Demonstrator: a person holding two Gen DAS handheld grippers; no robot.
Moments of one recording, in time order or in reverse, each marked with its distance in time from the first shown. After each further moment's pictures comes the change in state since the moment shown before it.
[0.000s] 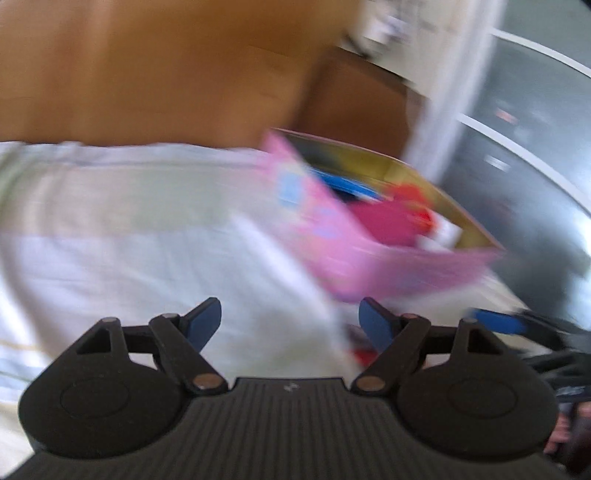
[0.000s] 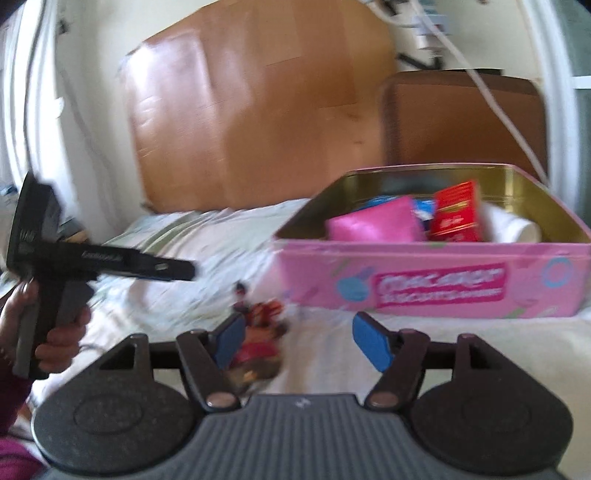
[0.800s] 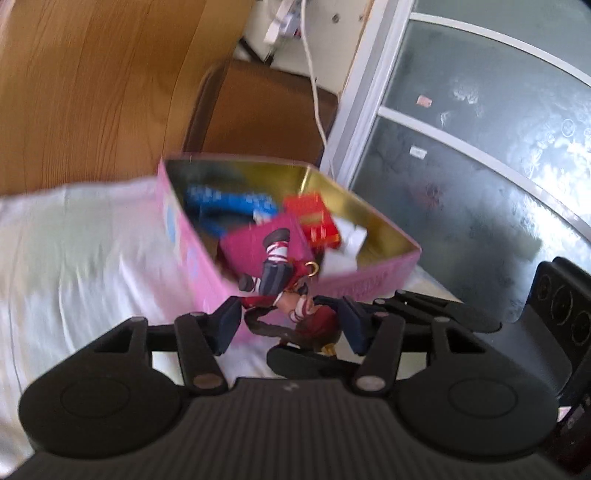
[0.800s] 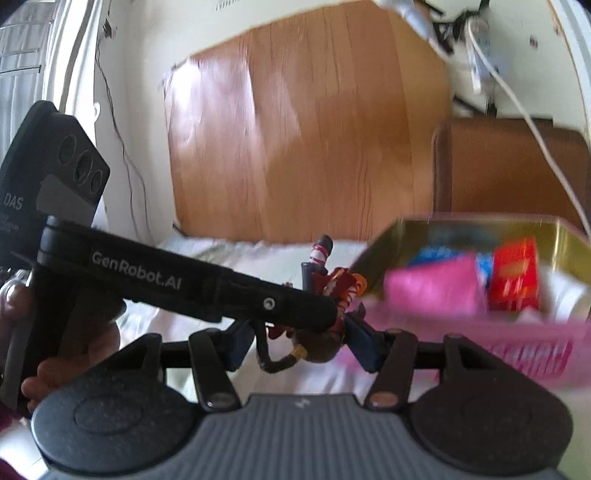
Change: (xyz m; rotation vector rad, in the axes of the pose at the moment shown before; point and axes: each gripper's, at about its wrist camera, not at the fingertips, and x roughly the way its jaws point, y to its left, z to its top) left arm 0.019 -0.065 0.034 0.130 -0.036 -0.134; right arm 0.028 0.025 0.025 -0.090 -0.141 0.059
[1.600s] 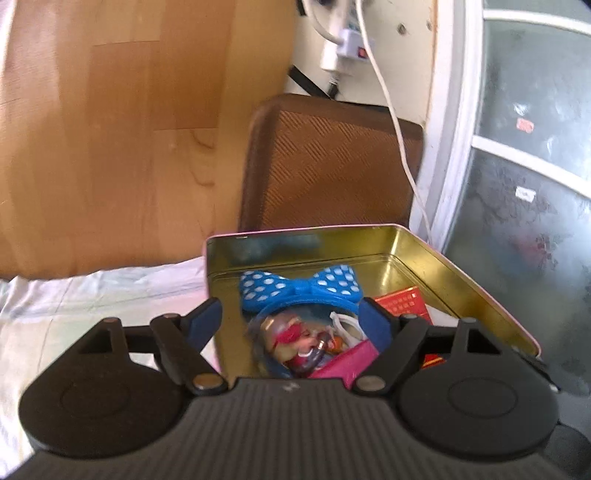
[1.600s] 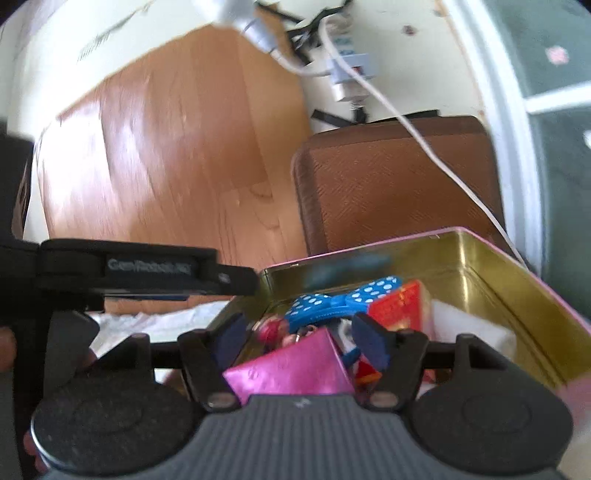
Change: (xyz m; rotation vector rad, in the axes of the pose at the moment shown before) left arm 0.093 -0.005 0.068 0.023 -0.091 0.319; right arm 0.038 -0.103 0.023 0.241 -0.118 -0.287
